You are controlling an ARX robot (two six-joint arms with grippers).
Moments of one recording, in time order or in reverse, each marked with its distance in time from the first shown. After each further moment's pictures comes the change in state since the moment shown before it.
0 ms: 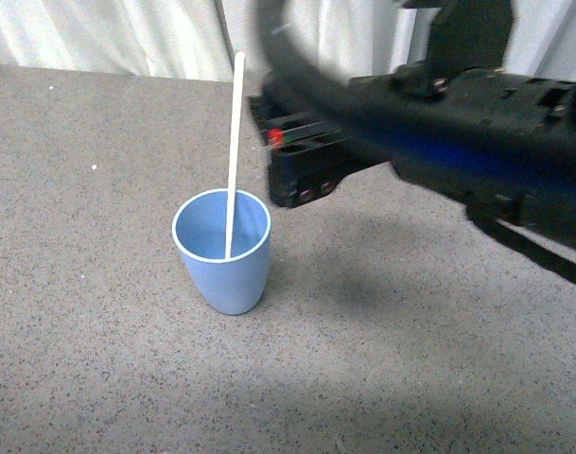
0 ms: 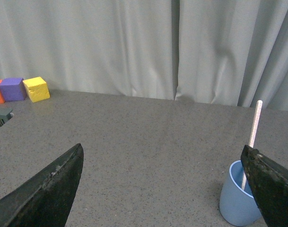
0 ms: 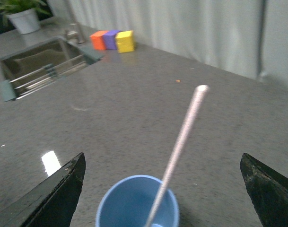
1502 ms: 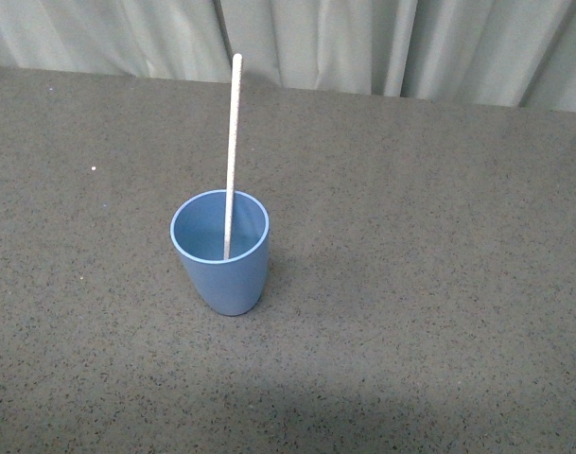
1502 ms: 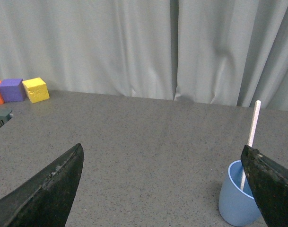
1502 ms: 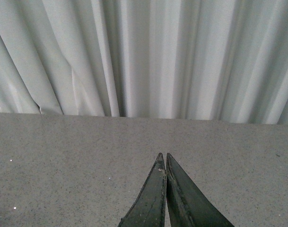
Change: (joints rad) left arm 0.000 0.000 0.000 0.000 0.000 0.000; right arm -0.491 -1.353 -0.605 -0.558 0.192 -0.108
